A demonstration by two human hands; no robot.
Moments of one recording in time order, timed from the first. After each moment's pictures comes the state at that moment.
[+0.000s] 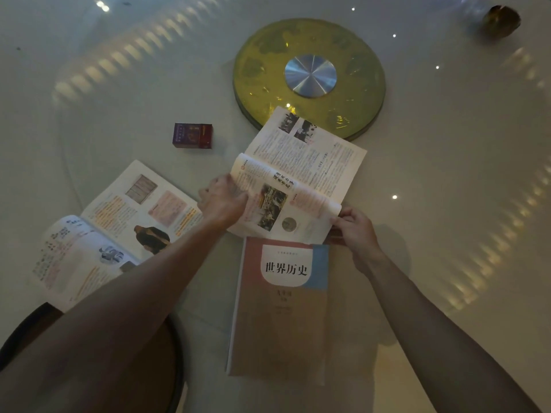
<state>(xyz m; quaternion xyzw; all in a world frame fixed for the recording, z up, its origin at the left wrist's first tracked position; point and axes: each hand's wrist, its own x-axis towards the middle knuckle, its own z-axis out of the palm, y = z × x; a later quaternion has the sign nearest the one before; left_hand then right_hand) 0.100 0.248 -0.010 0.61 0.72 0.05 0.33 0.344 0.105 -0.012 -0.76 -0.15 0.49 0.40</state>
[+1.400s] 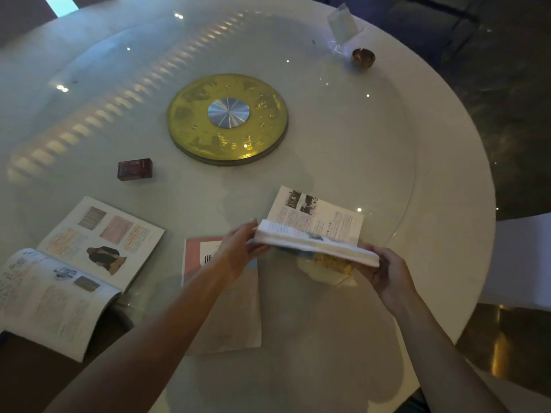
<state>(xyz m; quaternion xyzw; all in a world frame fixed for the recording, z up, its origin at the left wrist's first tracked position) 0.216 0.056 0.066 0.27 0.50 0.21 0.80 0.471 -0.138 0.069 -0.61 0.09 0.48 0.63</state>
